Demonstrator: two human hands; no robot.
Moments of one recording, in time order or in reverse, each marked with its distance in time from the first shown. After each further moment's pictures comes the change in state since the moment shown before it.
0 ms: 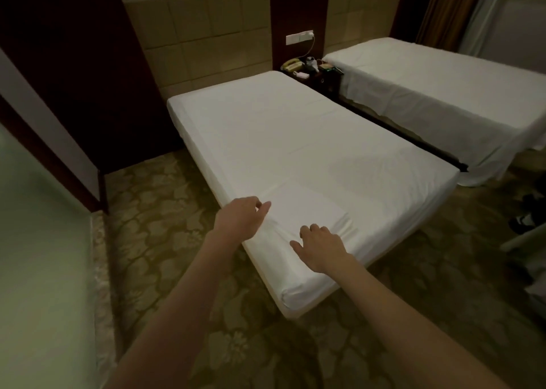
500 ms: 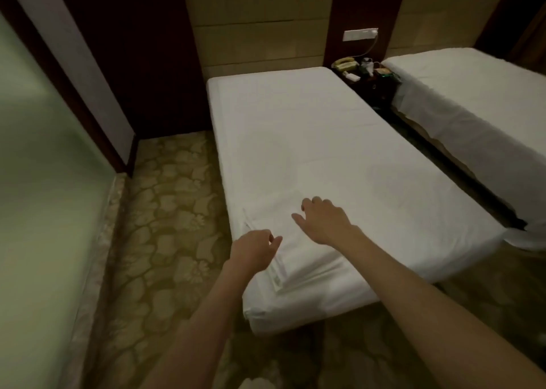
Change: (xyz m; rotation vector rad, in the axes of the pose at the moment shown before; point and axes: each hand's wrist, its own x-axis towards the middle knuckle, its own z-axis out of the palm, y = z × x) left_hand 0.095 0.113 0.100 -0.032 -0.097 -0.255; right_hand 0.144 0.137 -0.092 -0.069 0.020 -0.264
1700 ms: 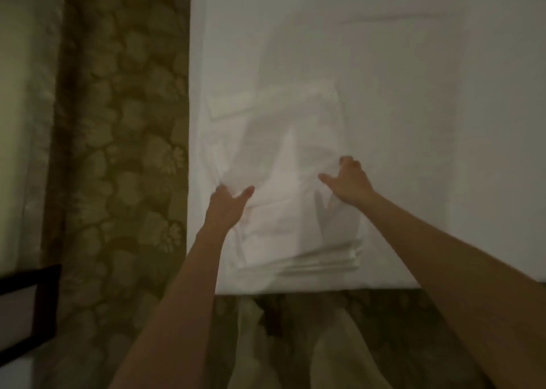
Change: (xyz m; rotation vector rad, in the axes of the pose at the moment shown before) left_hand 0.310 -0.059 0.237 -0.717 -0.135 -0.871; right_hand 0.342 0.197 0.275 0.439 -0.434 0.310
